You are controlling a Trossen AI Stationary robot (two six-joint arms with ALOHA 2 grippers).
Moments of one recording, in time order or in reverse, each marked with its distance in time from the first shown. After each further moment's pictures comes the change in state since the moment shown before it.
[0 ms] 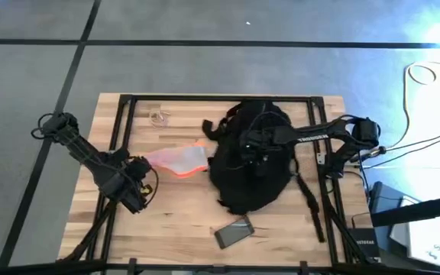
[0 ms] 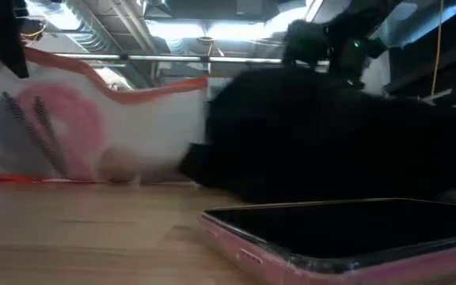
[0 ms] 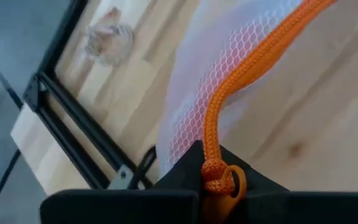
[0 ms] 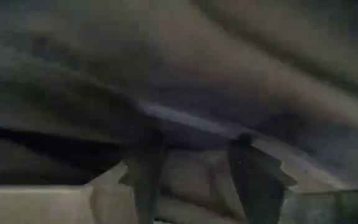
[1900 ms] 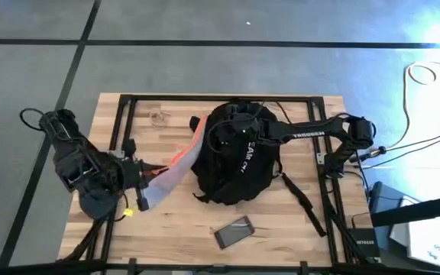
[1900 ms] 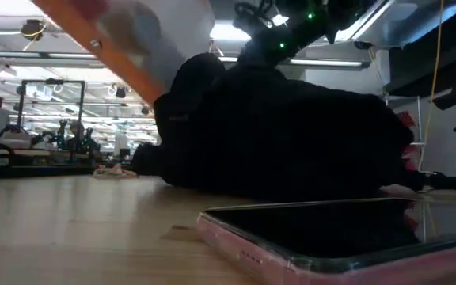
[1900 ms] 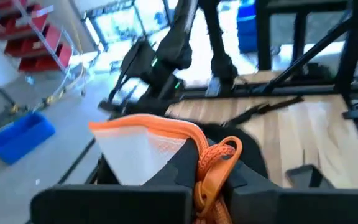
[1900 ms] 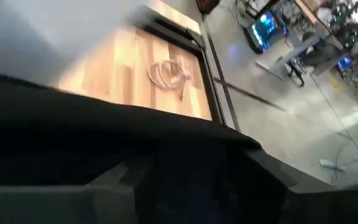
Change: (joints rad) left arm -0.121 -0.054 0.481 0.663 -0.619 1.003; right arm -0.024 0.050 0.168 0.621 0.274 -0.158
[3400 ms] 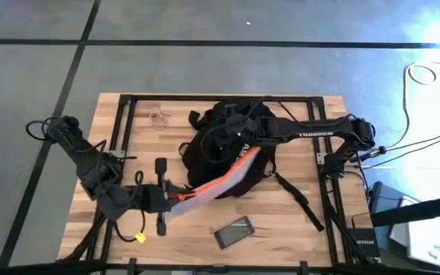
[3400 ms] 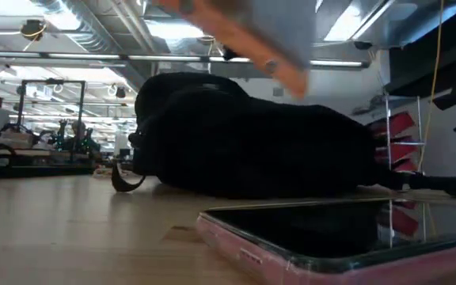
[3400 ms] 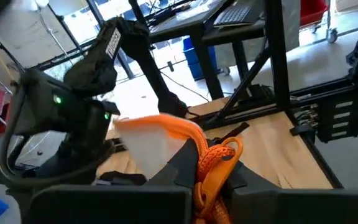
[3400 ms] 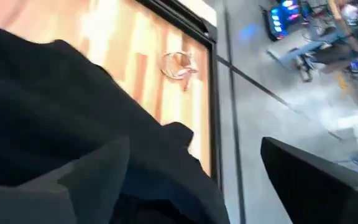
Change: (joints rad) left arm 0.103 0.137 -0.001 0.527 0.287 0.513; right arm 0.109 -0.002 0.336 -0.528 0.104 -0.045
